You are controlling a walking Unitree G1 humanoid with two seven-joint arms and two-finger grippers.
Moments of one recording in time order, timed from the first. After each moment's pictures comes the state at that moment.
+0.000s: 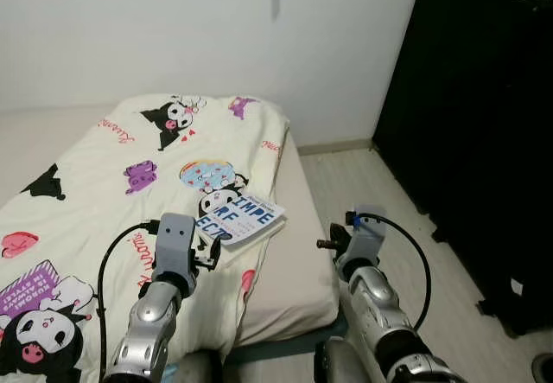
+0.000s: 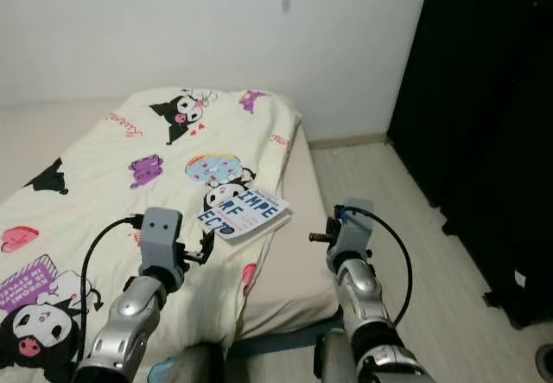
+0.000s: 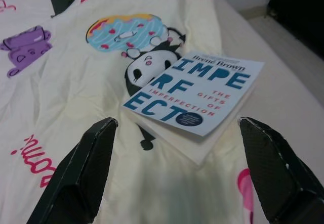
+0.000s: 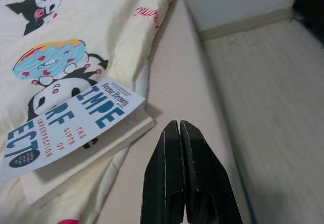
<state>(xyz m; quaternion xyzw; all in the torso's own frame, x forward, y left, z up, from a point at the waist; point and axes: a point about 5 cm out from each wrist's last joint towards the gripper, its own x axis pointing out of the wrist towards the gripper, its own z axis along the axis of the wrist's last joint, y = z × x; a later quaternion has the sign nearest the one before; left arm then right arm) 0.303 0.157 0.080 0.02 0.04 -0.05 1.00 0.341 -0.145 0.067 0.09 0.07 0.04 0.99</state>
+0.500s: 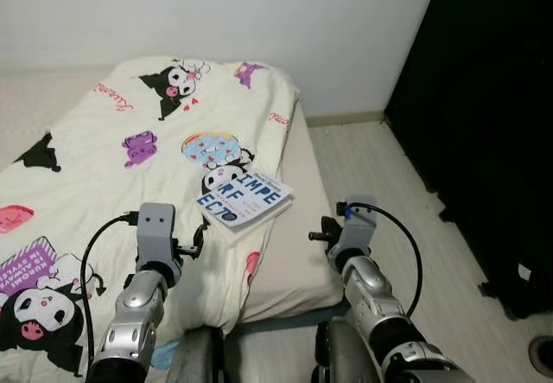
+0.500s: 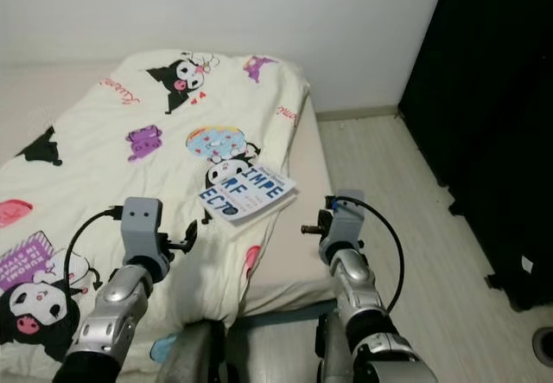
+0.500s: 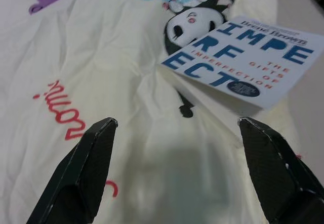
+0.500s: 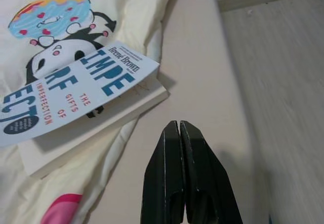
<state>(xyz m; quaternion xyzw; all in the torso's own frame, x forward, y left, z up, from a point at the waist) 0.311 0.185 0.086 -0.01 0.05 0.01 1.00 0.351 -0.134 0.078 0.08 0.08 0.07 0.99</state>
